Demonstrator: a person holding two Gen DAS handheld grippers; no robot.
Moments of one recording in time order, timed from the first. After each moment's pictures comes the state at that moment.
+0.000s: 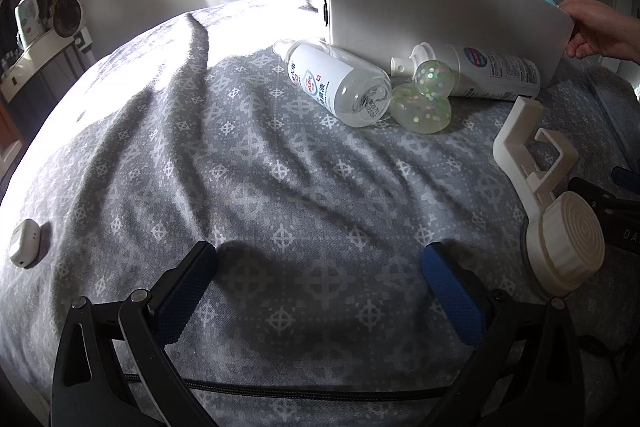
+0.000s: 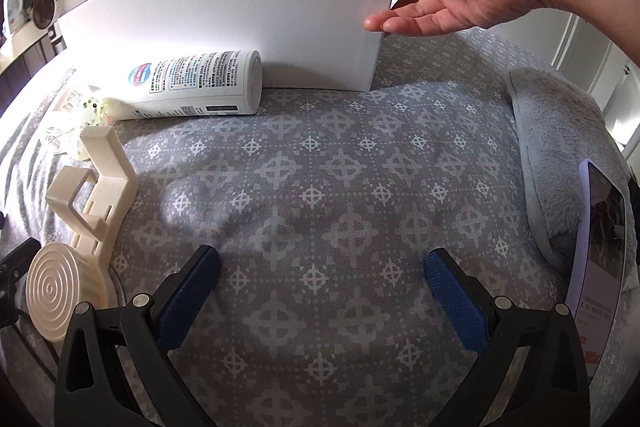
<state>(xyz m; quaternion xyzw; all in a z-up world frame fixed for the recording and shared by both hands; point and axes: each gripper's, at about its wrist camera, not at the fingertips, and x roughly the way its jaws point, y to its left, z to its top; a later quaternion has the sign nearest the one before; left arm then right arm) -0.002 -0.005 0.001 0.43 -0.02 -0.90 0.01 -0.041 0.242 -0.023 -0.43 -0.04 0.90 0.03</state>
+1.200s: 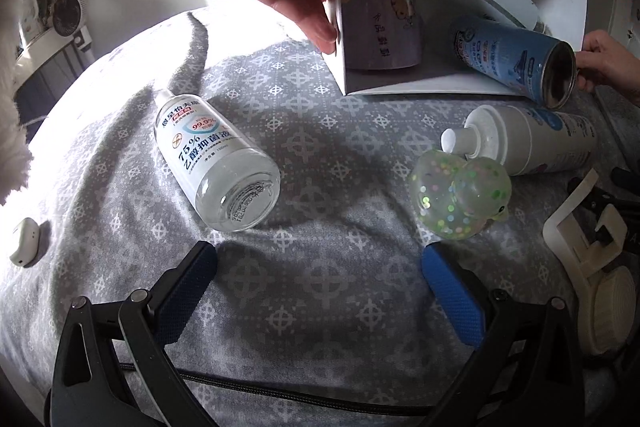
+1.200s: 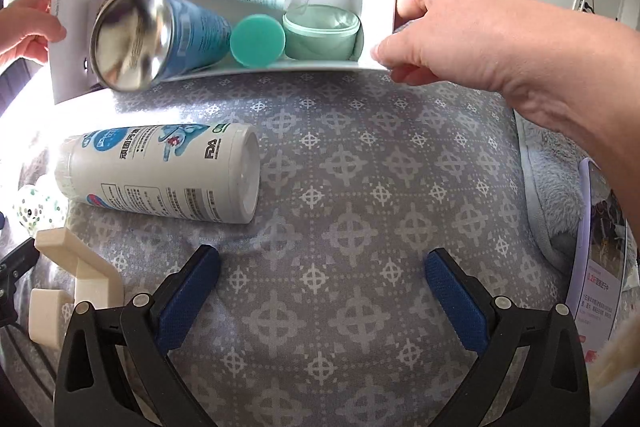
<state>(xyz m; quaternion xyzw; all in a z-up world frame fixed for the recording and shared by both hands) 0.008 -0.012 0.013 0.43 -0.02 -0.90 0.01 -0.032 0.231 -0.019 -0.43 -0.04 0.90 0.03</state>
